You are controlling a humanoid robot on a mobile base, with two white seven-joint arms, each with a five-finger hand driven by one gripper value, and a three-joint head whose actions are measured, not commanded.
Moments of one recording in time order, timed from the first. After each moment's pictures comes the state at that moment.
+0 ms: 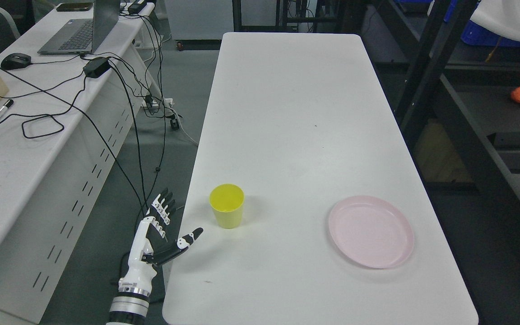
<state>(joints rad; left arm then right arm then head) 0.00 0.00 0.00 -1.62 0.18 -0.12 -0.06 0.00 0.00 0.00 -0.24 0.00 0.09 -0.12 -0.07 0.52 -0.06</state>
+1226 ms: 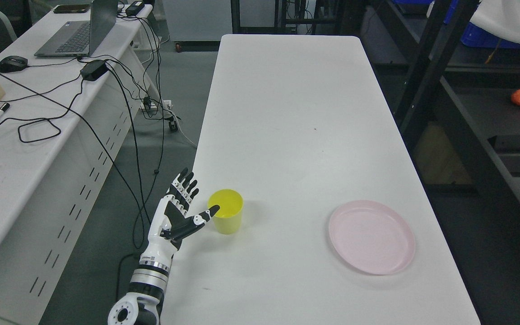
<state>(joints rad) -0.16 0.00 -0.08 -1.51 0.33 -0.11 -0.10 0.00 0.00 0.00 -0.24 0.00 0.09 -0.12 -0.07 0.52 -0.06</state>
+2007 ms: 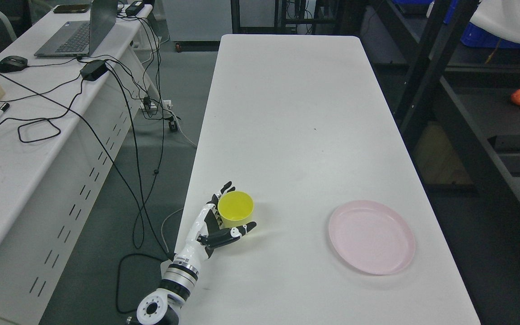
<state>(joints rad) -0.21 0.00 -0.21 -1.40 0.26 -0.06 -0.12 0.00 0.00 0.00 -0.24 0.00 0.09 -0.12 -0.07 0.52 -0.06</state>
